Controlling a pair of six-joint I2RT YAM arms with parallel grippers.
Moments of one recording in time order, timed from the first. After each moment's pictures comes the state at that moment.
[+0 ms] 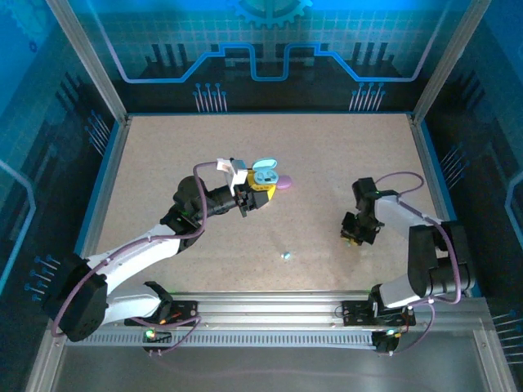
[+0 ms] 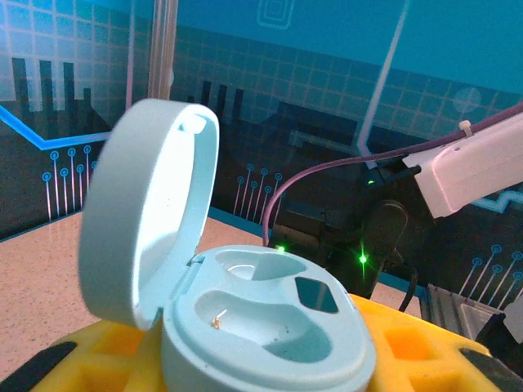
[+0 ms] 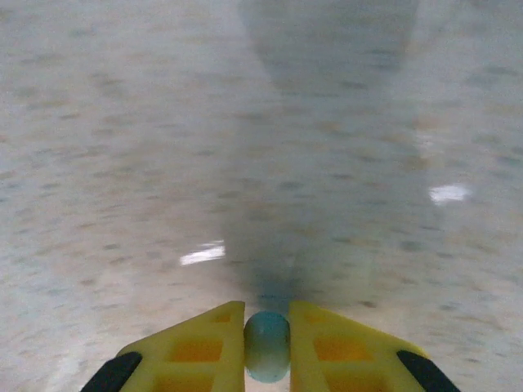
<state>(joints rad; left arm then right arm) -0.59 1.20 0.65 0.65 0.51 -0.25 0.16 1.50 0.79 -0.79 -0.16 0.58</state>
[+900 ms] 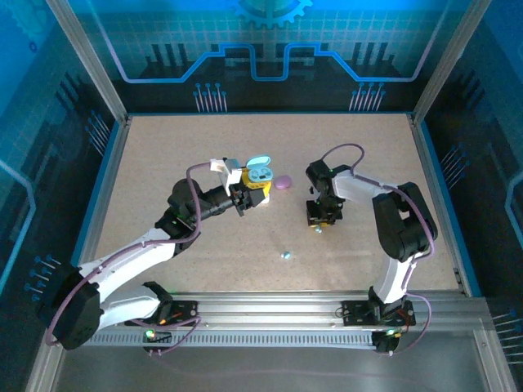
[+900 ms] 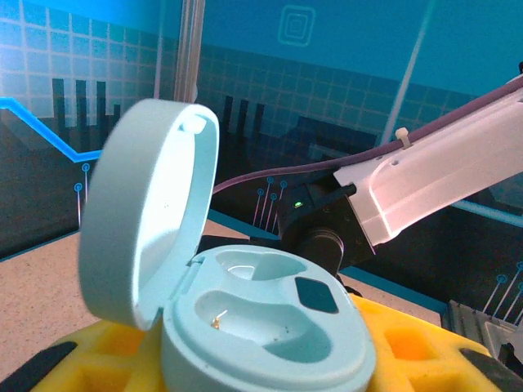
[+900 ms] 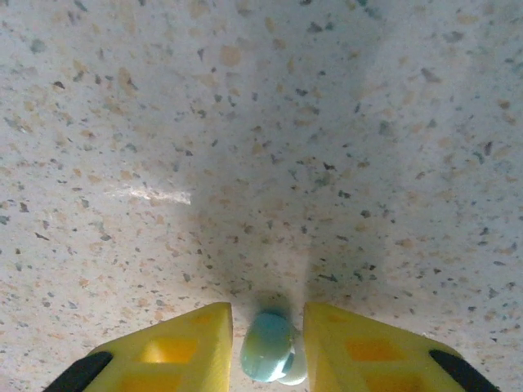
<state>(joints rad) -0.59 1.14 0.64 0.63 0.45 -0.24 0.41 1.82 1.15 -0.90 -0.10 0.38</state>
